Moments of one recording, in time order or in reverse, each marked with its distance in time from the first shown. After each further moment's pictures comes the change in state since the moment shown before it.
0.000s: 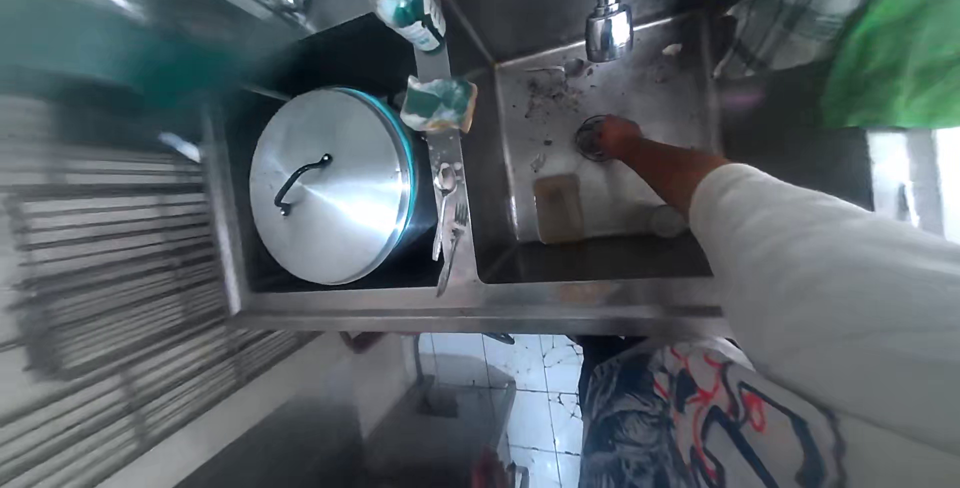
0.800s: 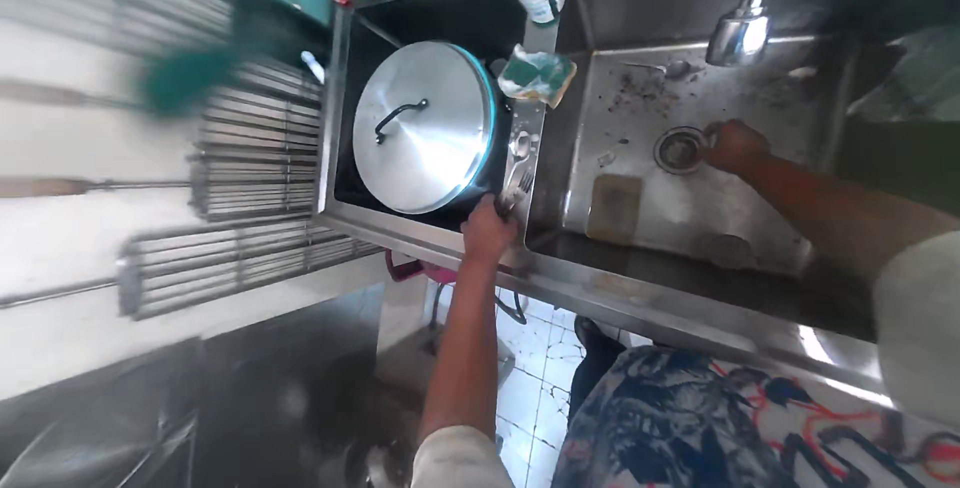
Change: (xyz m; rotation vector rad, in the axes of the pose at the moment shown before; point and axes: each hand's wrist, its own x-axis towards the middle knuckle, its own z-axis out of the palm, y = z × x) left_hand 0.275 0.341 0.036 0.647 -0.324 0.083; right_hand -0.024 0.020 -0.034 0.040 0.077 0.060
